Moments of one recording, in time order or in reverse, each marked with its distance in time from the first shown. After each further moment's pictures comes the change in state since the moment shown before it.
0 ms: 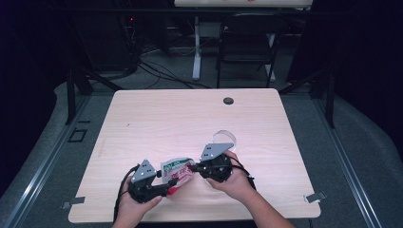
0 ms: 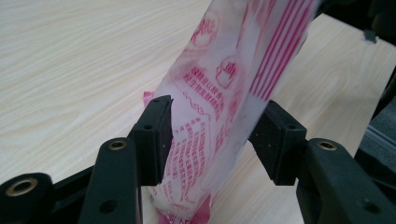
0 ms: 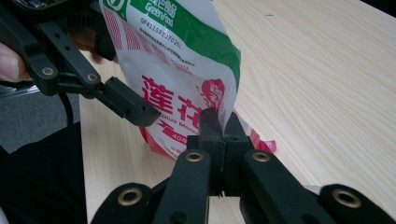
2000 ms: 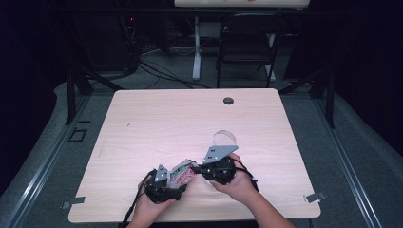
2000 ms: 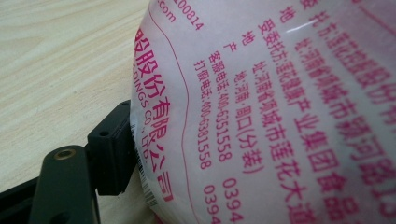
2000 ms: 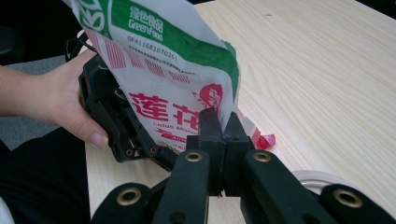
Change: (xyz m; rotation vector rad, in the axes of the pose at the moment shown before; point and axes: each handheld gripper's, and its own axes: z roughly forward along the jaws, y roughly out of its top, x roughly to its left) left arm 0.007 -0.037 0.068 0.137 0.110 -0.025; right arm 0.001 -0.008 -0.007 -0.012 -0.002 0.001
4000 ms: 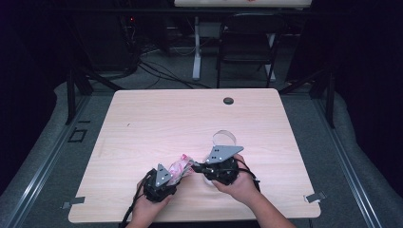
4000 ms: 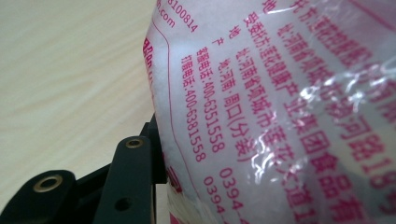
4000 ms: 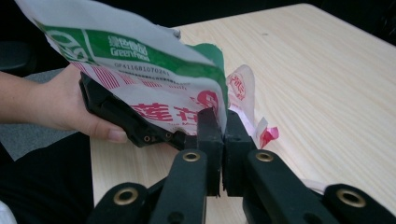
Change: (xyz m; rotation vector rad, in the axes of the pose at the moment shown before) left arm -0.006 0.010 -0.018 -0.063 0.146 0.148; right arm 0.003 0.003 -0.012 -0.061 -0.002 -0.017
